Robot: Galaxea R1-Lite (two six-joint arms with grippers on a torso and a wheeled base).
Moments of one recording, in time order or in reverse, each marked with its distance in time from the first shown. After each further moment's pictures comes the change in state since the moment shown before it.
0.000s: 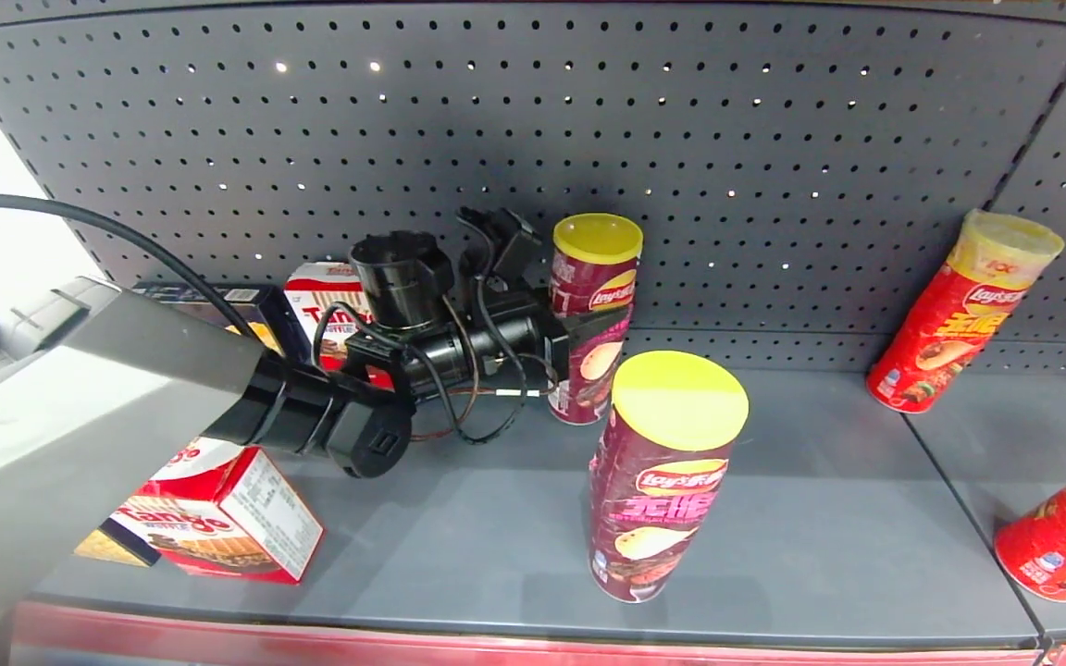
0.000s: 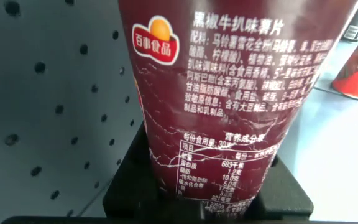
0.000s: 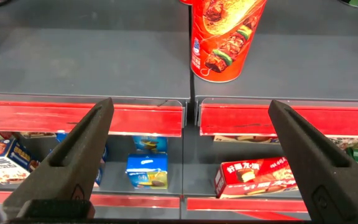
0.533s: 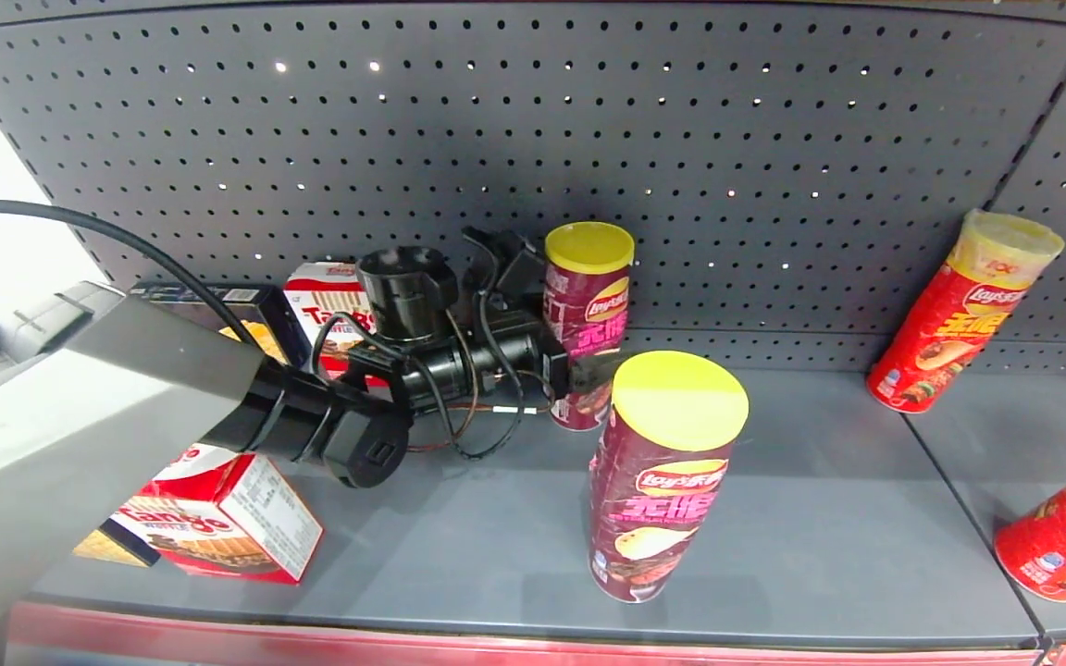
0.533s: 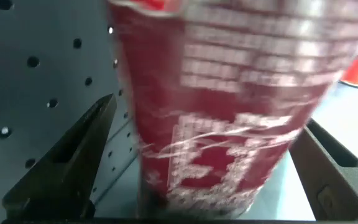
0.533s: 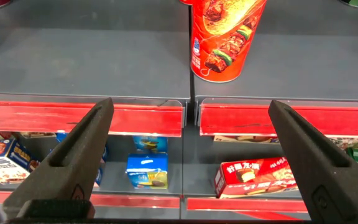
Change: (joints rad) left arm 0.000 -0.008 0.039 0.061 0.006 -0.007; right arm 0.000 0.000 0.000 0.000 0.000 0.000
